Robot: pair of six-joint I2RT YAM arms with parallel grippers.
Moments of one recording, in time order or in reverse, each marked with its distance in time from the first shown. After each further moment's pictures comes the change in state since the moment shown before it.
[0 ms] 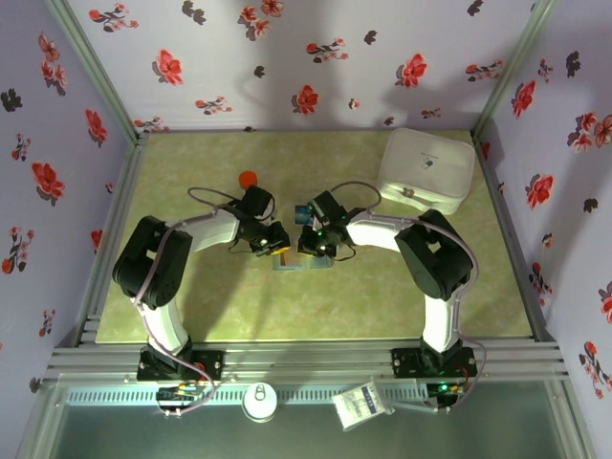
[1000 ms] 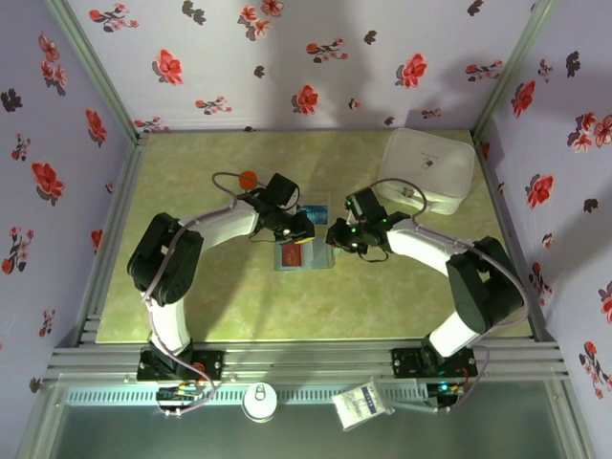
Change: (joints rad) left arm -0.123 0.082 0.217 -0.034 0.023 -0.012; right arm -0.150 -0.341 -0.223 -0.023 0.054 -0.019
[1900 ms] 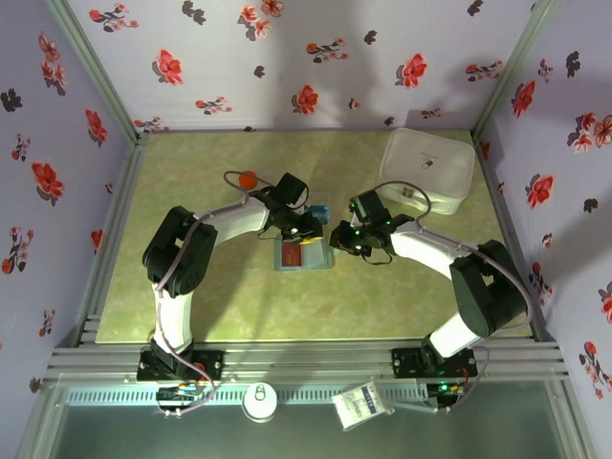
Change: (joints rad) left arm -0.013 0.090 0.086 -0.021 0.003 -0.006; right arm -0.014 -0.023 -0.027 -0.010 -0.002 -0.007
